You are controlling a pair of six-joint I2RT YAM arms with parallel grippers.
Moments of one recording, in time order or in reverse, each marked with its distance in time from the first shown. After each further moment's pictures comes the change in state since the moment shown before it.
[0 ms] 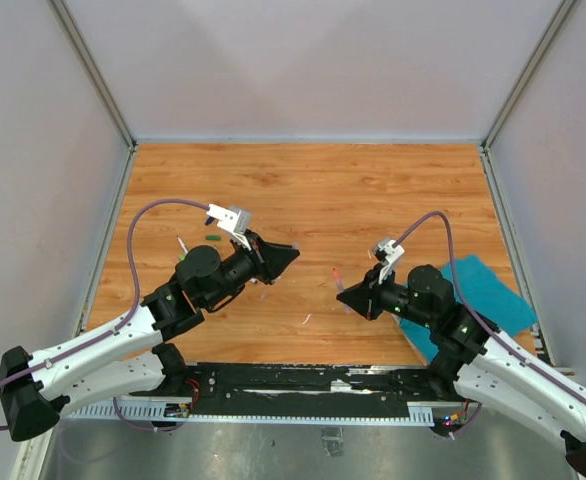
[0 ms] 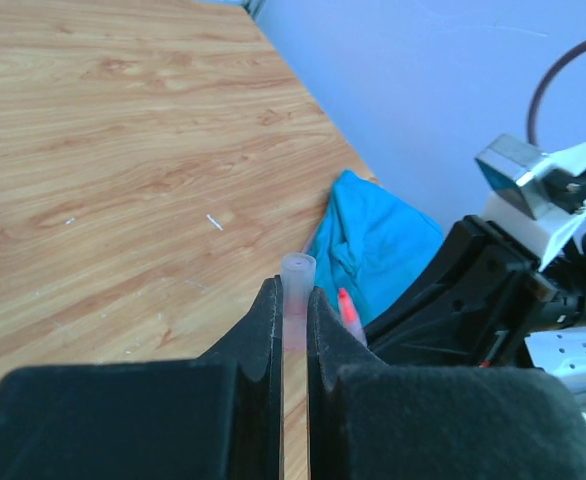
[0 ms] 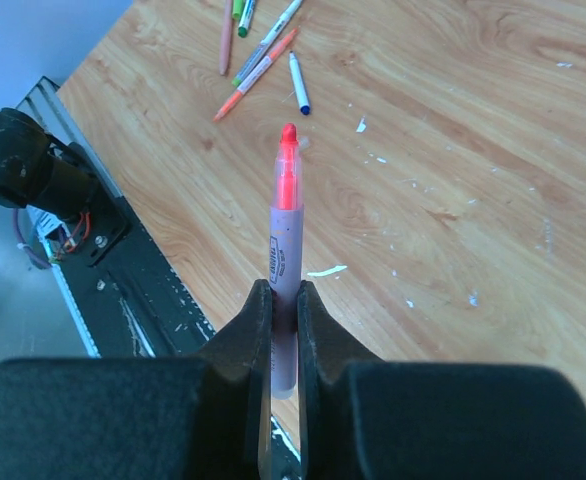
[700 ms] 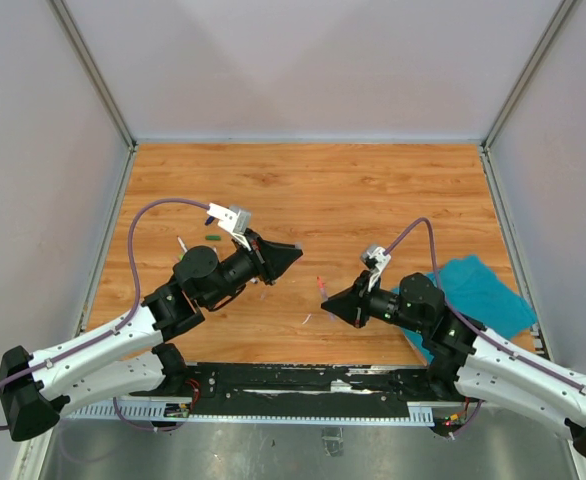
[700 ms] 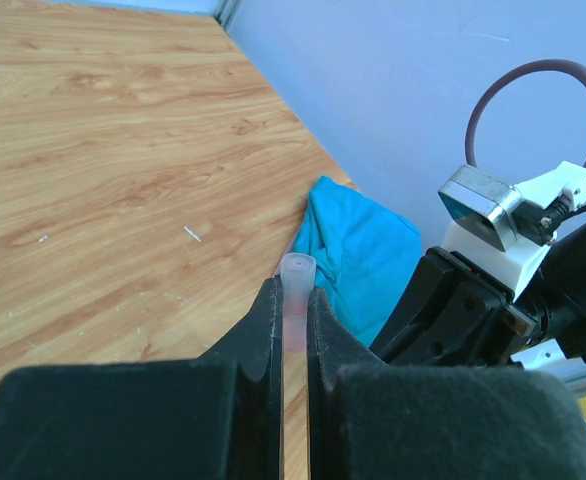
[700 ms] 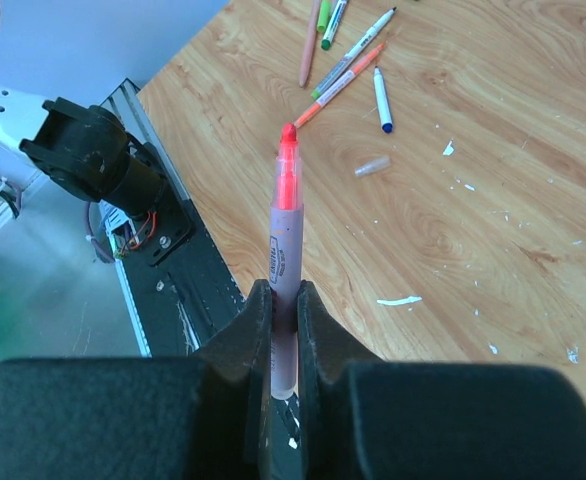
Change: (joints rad) left arm 0.000 0.000 -0.005 0.060 0.054 0.003; right arm 0.118 0.058 -0.077 0.235 -0.018 0.079
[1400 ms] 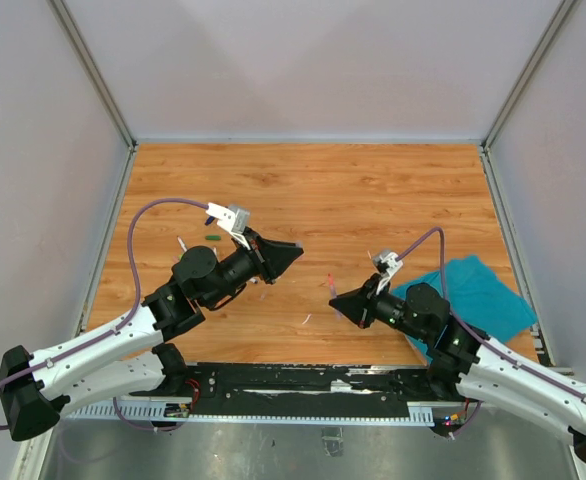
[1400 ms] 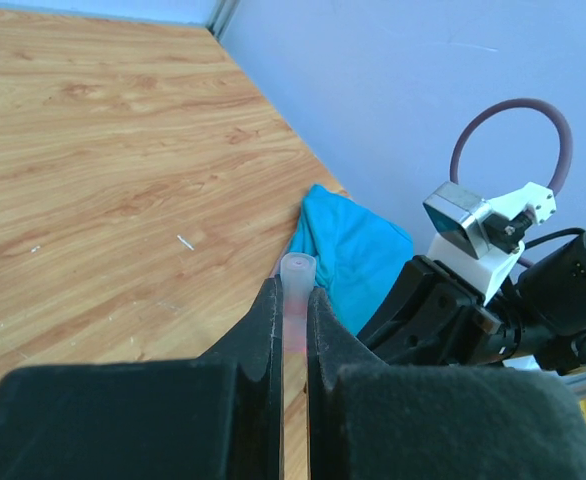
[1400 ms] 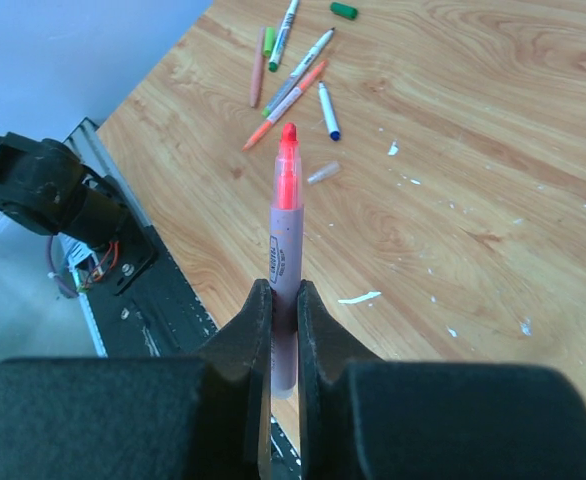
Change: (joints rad) left arm 0.000 0.003 -0.001 0.025 0.002 -0.004; right arm 0.008 -0.090 -0.090 0.042 0.127 0.030
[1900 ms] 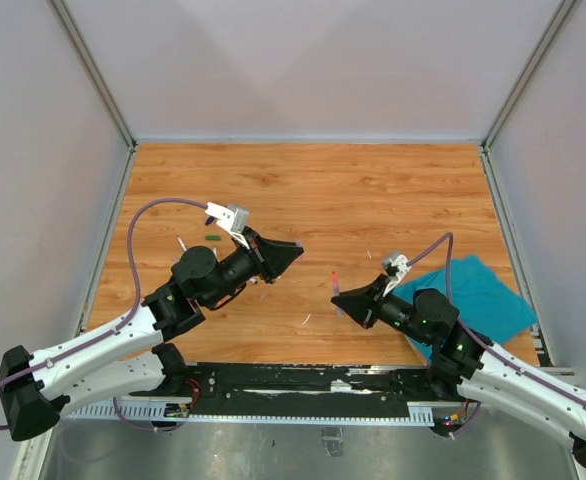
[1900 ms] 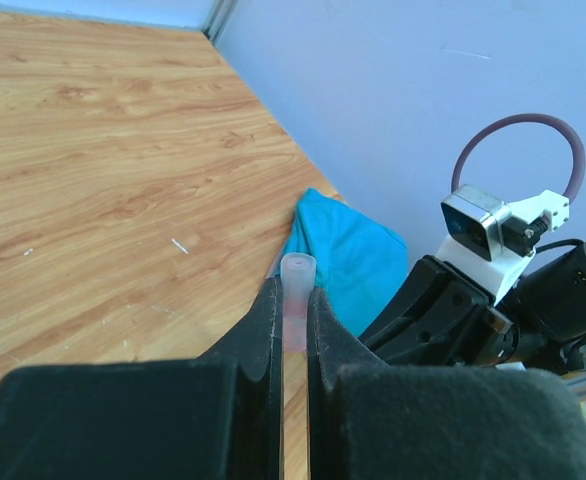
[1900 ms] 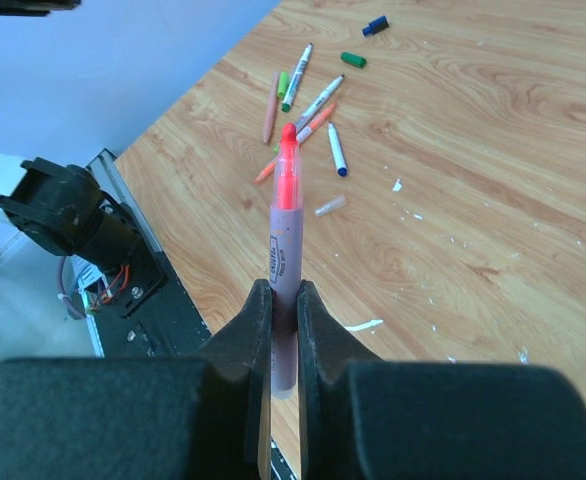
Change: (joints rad) left arm 0.000 0.000 0.000 0.014 0.000 -0.011; right arm 0.000 -0.088 -0.059 0.047 0.039 -0.014
